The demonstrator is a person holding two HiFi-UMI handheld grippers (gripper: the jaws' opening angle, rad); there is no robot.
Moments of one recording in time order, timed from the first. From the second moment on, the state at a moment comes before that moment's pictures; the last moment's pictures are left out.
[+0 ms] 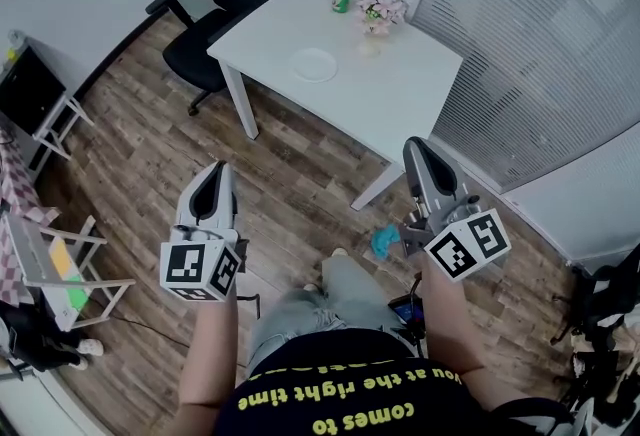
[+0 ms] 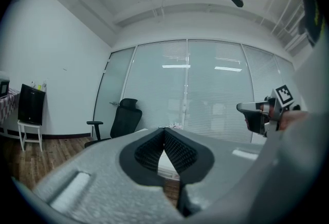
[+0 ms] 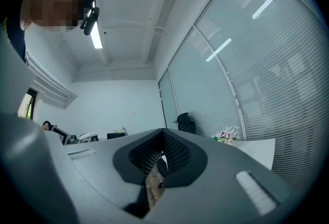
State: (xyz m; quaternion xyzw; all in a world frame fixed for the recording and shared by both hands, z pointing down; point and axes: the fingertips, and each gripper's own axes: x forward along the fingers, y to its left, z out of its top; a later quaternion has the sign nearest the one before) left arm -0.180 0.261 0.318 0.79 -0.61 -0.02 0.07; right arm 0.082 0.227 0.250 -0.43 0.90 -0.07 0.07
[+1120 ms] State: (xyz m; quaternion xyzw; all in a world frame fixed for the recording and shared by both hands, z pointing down) left arm -0.166 0.157 0.327 0.77 -0.64 -0.02 0.08; right arm 0.093 0.098 0.259 -0.41 0.91 -0.09 0.08
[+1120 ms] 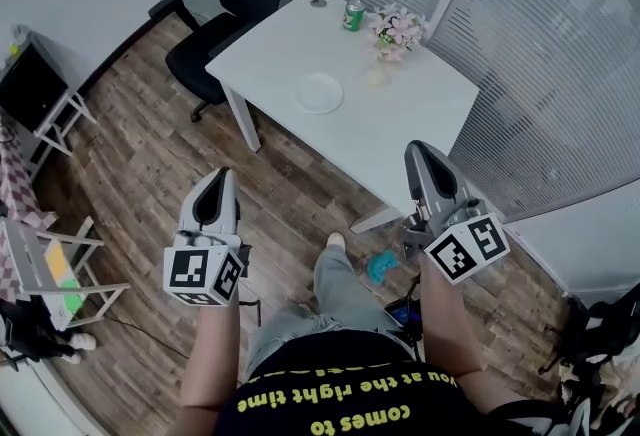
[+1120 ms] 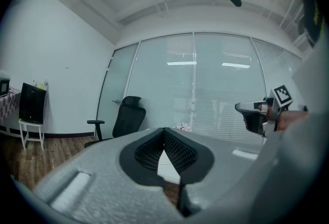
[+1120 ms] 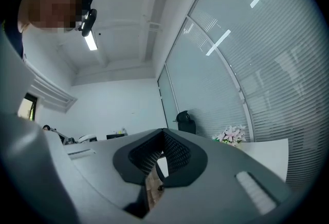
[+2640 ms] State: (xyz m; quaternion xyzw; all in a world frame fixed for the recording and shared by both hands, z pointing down) left arm -0.136 -0.018 0.318 0.72 -0.69 -0.01 0.08; right arm 0.113 -0.113 0.248 -0.34 0.93 -0.10 0.08
